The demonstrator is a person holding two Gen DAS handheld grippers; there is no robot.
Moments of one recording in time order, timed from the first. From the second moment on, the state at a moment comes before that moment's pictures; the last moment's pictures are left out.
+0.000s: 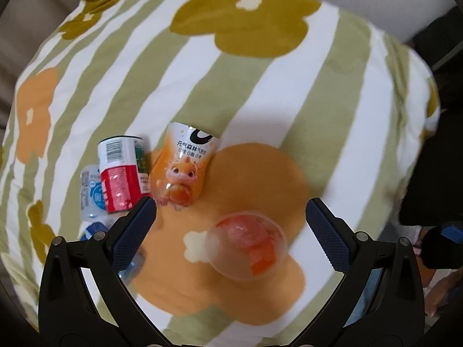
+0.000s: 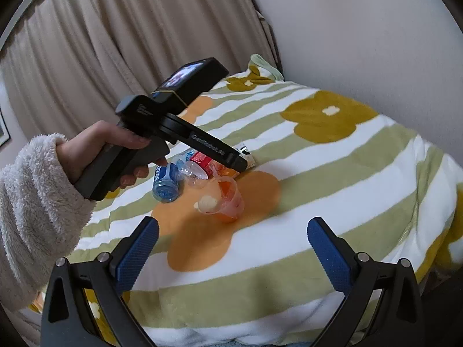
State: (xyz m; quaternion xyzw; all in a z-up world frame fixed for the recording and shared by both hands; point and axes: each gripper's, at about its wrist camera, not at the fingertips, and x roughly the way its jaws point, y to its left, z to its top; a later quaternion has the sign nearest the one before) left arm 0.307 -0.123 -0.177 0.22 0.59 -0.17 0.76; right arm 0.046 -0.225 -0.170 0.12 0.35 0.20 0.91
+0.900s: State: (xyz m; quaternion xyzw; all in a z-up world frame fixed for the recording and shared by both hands) left arm 0.256 -0.066 -0.212 0.23 0.61 -0.17 0.74; right arm 0.049 -0.213 -0.173 0.12 0.34 0.22 0.91
